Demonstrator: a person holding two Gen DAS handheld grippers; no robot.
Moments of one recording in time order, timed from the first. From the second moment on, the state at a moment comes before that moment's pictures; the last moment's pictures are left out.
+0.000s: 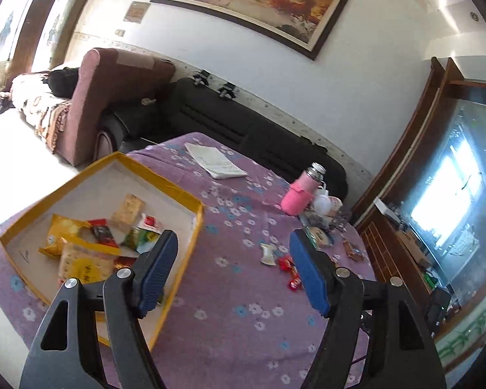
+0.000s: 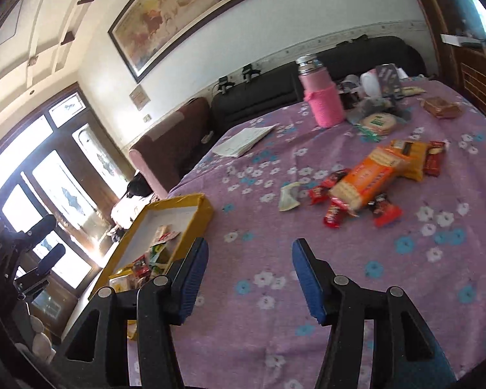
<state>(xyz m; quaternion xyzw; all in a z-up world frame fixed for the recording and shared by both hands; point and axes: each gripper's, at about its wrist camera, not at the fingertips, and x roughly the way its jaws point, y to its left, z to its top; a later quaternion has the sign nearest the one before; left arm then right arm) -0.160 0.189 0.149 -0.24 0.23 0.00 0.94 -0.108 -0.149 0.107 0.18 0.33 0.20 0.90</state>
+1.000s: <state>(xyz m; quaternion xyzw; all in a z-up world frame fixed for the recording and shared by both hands) -0.056 0.151 0.070 -0.21 0.37 -0.05 0.90 0.048 -0.118 0.011 0.11 0.45 0.11 0.88</state>
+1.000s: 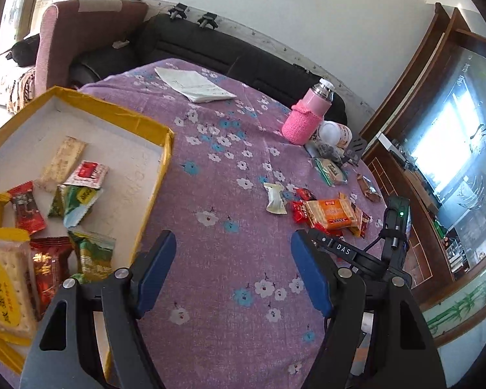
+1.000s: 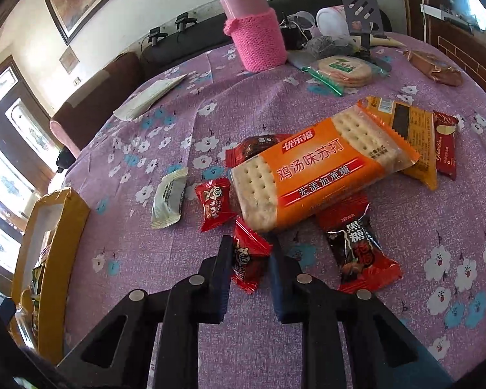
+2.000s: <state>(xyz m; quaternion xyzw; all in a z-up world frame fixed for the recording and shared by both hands) 0.083 0.051 0.029 -0.06 0.44 -0.09 0.89 0.041 -0.165 0.031 0.25 0.43 0.18 0.85</state>
